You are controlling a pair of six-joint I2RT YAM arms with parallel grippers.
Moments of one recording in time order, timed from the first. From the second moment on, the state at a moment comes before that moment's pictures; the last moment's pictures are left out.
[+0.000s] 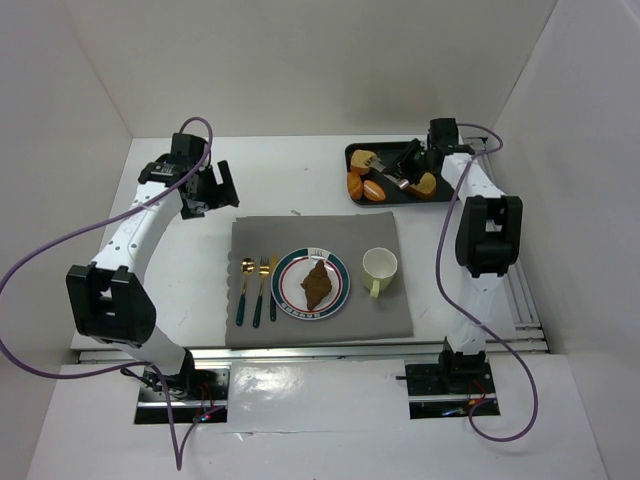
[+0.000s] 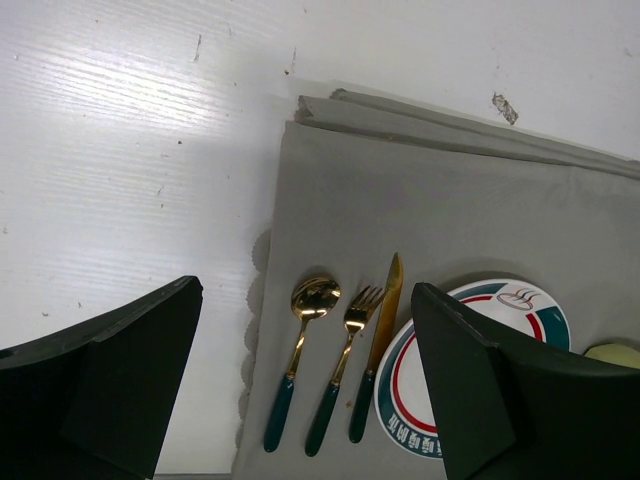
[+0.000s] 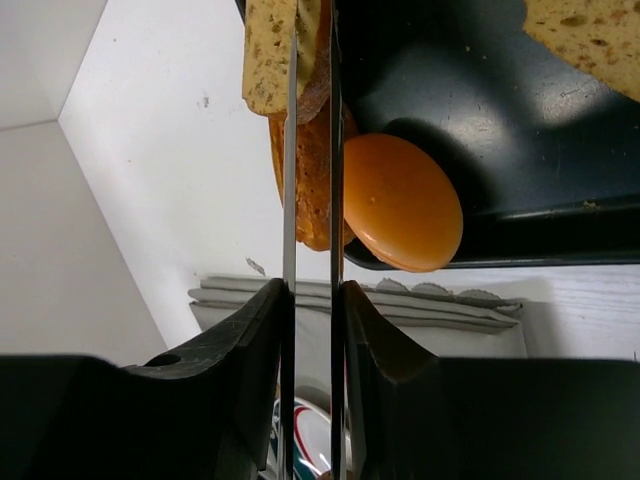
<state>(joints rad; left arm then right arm) -0.11 1.57 1.46 -0.85 -0.03 -0.43 0.00 2.11 1.76 -0.49 -0.46 0.75</state>
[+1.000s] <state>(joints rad) -0.08 1.49 1.47 -0.90 -0.06 -0.46 0.29 1.64 1.63 -0.84 -0.49 0.32</state>
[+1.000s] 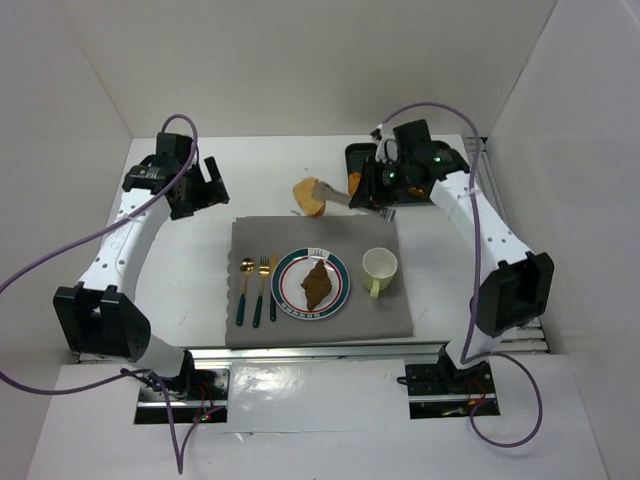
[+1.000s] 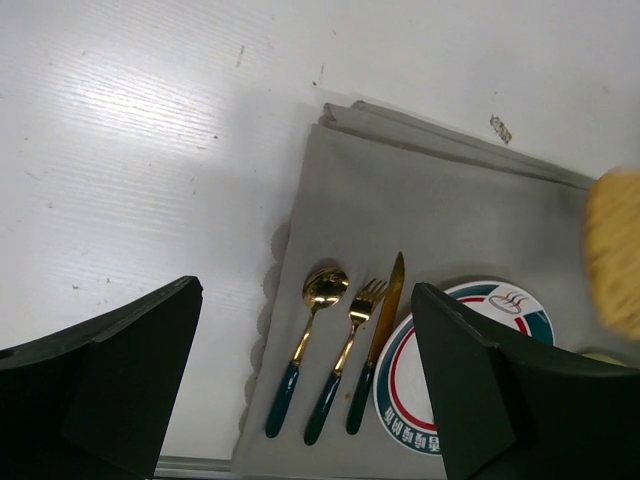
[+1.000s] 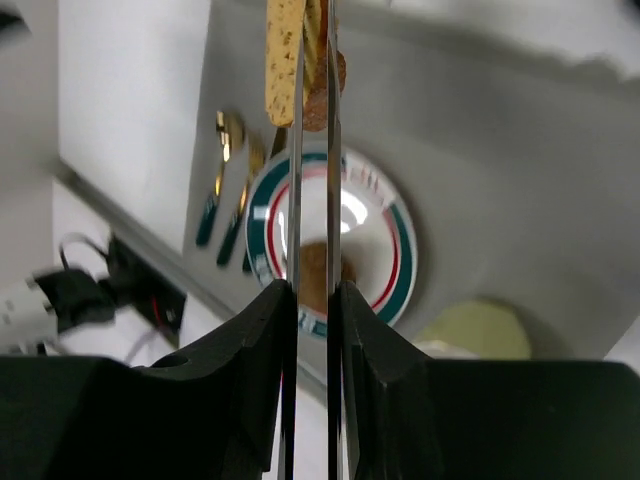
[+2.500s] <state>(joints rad) -0.07 1.41 1.44 -0.89 -0.03 -0.51 0.39 1.52 1.65 -1.01 -0.17 0.28</state>
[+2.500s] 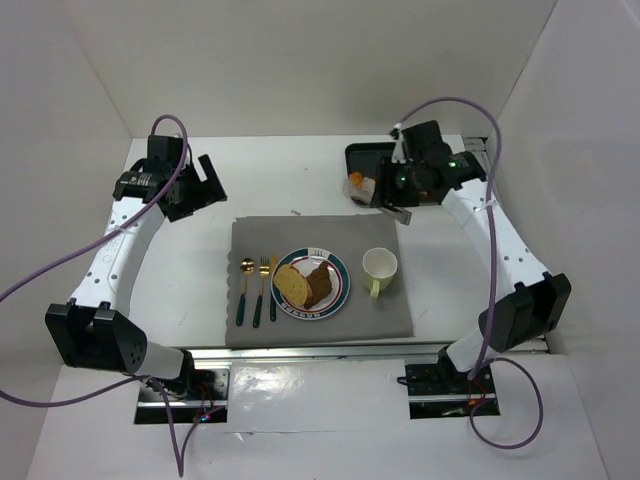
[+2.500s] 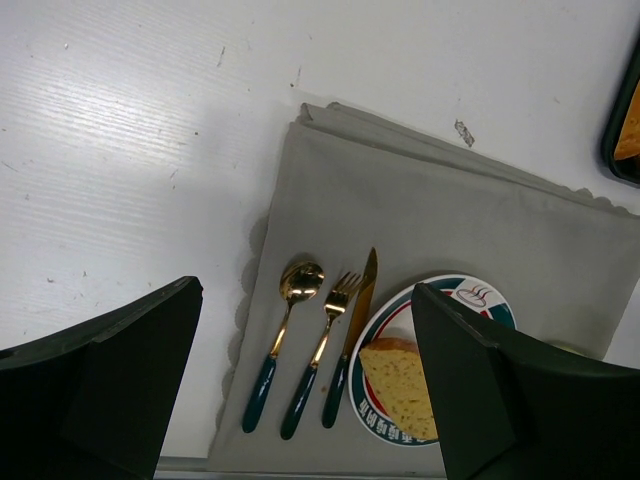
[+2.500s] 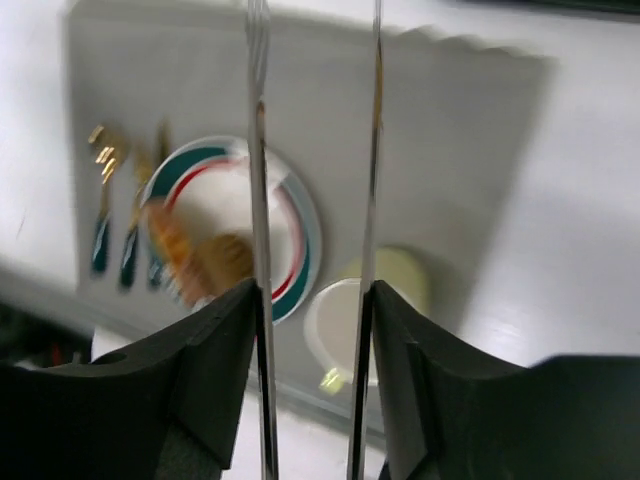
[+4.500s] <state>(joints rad) -0.07 1.44 1.44 -0.88 -0.02 -0.50 0.54 1.55 1.57 -1.07 -0.22 0.16</state>
